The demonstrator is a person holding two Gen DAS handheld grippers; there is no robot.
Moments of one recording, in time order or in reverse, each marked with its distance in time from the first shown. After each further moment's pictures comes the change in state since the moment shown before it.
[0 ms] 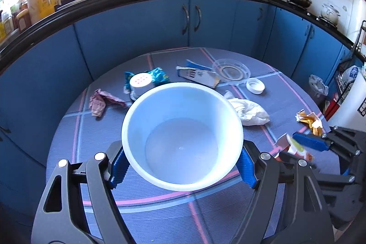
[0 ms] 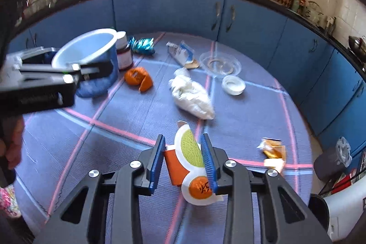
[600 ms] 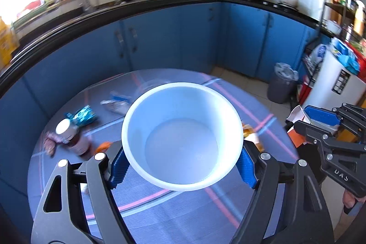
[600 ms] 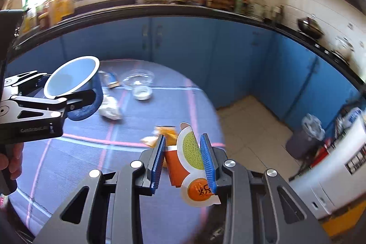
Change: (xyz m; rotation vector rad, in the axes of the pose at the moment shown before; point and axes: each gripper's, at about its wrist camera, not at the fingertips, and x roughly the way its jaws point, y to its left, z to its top) left arm -0.016 -0.122 0.027 0.200 -0.054 -0.167; right arm -0.092 -0.109 -0.037 0.200 -0.094 -0.226
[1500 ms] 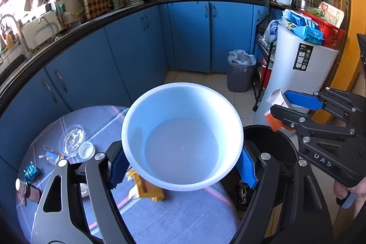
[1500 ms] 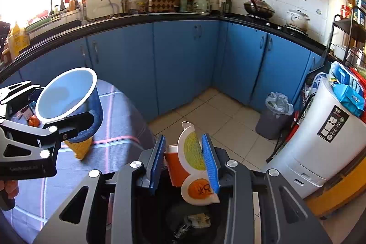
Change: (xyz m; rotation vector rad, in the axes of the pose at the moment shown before) left arm 0.030 -0.160 0.048 0.253 -0.017 -0.182; right arm -0.025 -0.131 -0.032 0.199 -0.037 -0.167
